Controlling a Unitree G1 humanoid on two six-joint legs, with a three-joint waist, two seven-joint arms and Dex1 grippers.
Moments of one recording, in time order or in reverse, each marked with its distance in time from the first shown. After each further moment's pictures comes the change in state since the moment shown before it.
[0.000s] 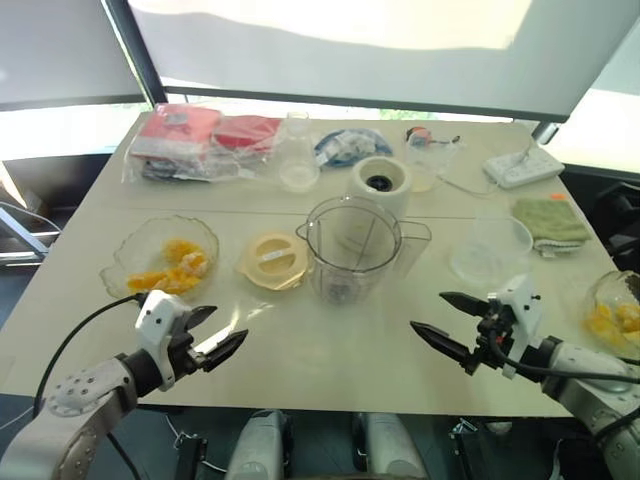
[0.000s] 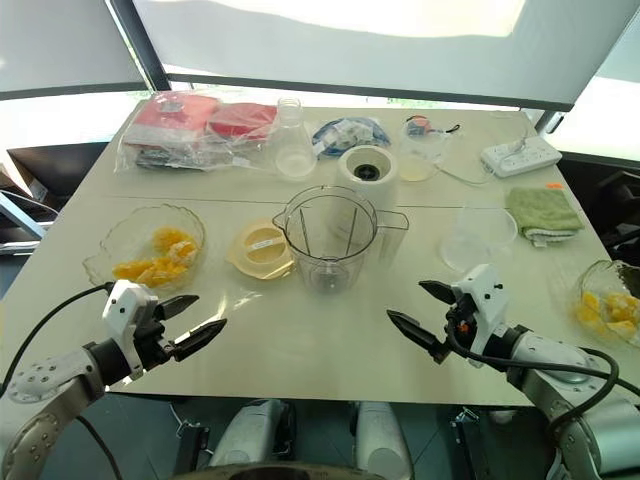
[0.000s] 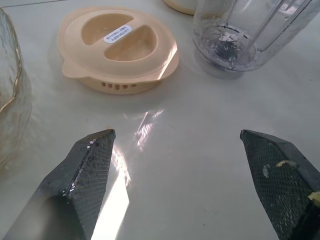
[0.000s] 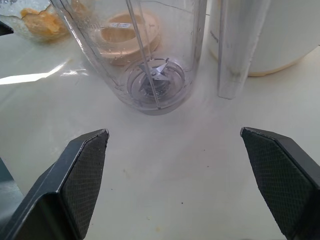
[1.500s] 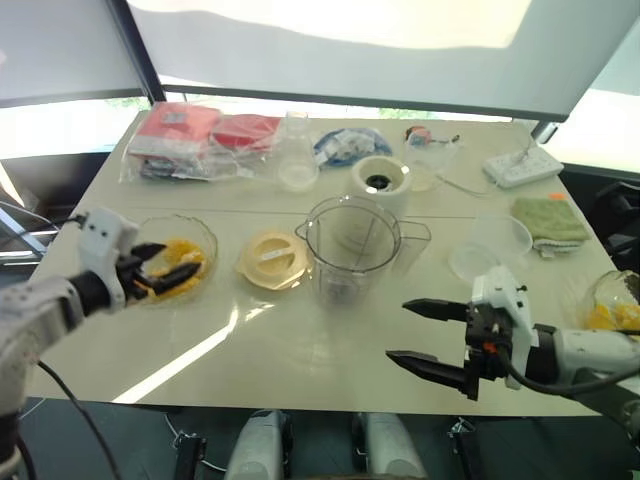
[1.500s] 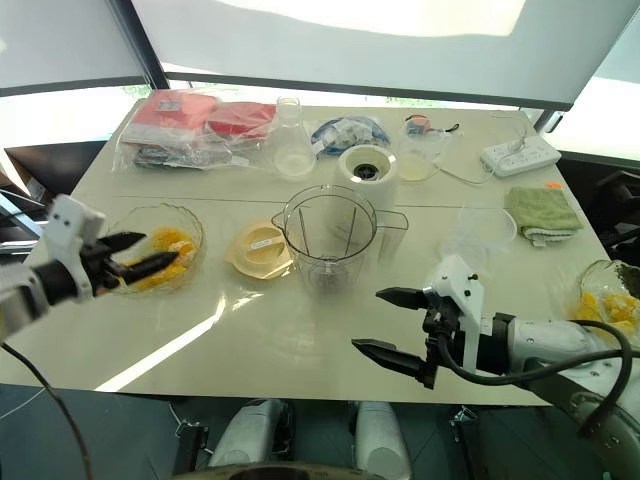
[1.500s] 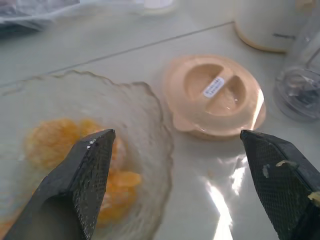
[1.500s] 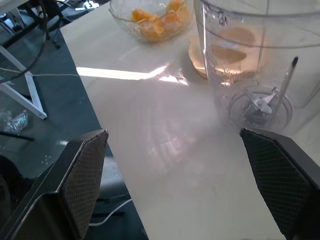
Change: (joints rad) left arm -0.463 0.341 0.140 0.295 -0.115 0.303 -0.010; right arm -0.139 -0.204 -0.042 -0.207 0.397 0.237 -0.007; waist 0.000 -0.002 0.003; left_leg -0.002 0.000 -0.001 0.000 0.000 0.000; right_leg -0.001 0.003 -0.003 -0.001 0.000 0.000
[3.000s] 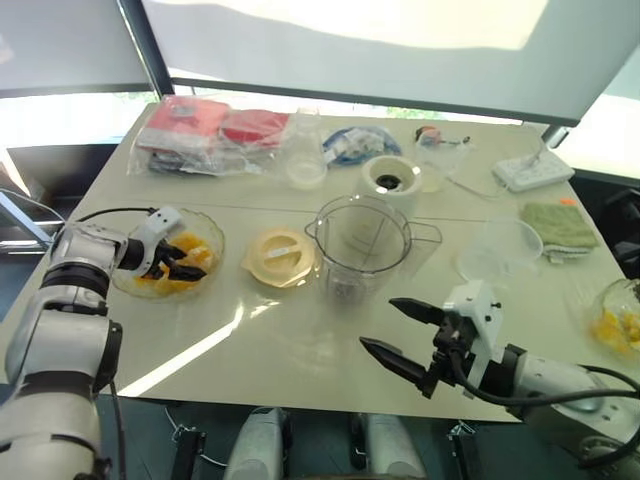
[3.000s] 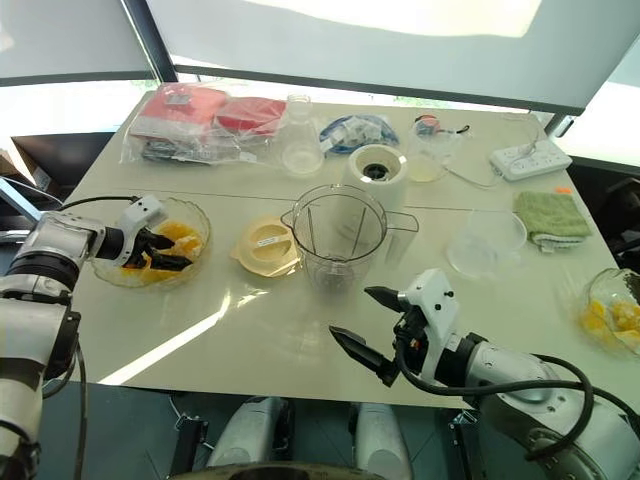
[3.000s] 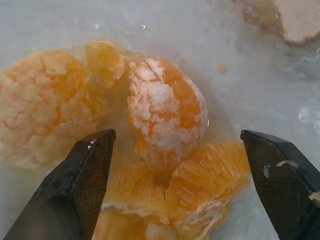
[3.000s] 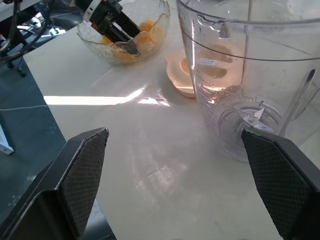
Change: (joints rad) left arm -0.841 -0.232 -0.590 1.513 0.762 -0.682 -0.565; right arm 0.096 0.170 0.151 -0.123 -0.087 -0.072 -0.311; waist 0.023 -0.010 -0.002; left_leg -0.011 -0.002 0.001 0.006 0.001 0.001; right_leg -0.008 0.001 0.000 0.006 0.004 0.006
